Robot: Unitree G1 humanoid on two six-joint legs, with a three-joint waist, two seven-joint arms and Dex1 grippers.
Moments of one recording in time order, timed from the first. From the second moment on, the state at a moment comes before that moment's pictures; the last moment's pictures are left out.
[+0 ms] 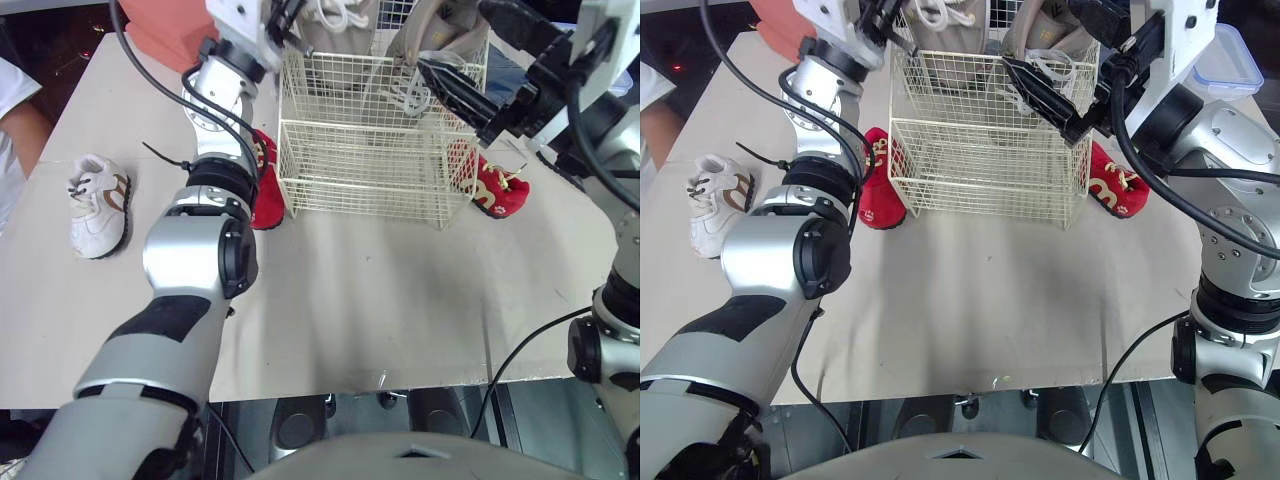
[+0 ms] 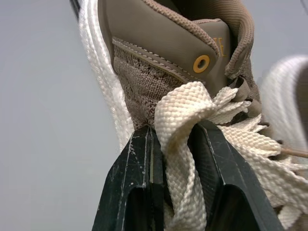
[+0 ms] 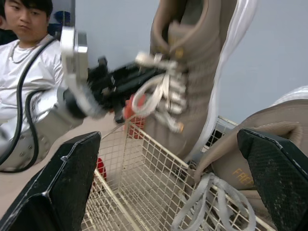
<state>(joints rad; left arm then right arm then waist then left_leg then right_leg) -1.31 0.31 0.21 1.27 -0.07 -0.87 -0.63 -0.74 -0.53 -0.17 -0.53 0.67 0.81 0.42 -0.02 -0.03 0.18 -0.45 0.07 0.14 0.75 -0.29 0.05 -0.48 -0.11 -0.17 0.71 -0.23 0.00</state>
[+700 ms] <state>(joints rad) -1.20 0.29 0.25 1.09 -0.26 -0.59 -0.90 -0.74 -0.53 -0.17 -0.53 0.67 0.79 0.40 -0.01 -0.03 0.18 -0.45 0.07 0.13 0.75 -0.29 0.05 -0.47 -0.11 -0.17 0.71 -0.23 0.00</state>
